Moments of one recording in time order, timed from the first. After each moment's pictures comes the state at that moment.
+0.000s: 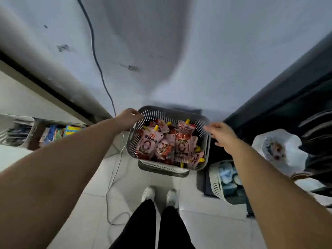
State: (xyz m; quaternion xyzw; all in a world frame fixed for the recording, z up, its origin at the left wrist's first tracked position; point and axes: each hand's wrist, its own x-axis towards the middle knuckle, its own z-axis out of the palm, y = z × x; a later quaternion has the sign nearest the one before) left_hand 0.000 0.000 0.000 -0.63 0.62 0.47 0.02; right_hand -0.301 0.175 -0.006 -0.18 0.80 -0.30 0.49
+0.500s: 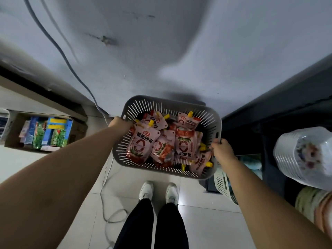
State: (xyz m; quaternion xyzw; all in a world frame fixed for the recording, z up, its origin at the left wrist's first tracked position) left_hand -0.007 -0.011 -0.116 -0.72 0.48 0.49 0.05; right_hand -0.294 0.188 -0.139 -0.10 0.87 -0.22 0.44
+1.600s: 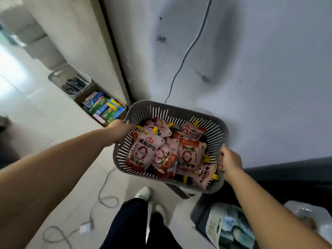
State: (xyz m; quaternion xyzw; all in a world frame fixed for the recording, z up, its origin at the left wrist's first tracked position) left_hand 0.174 0.101 0.028 -0.77 0.37 0.51 -0.12; right_hand -0.196 0.139 0.003 -0.23 0.80 -0.30 0.46
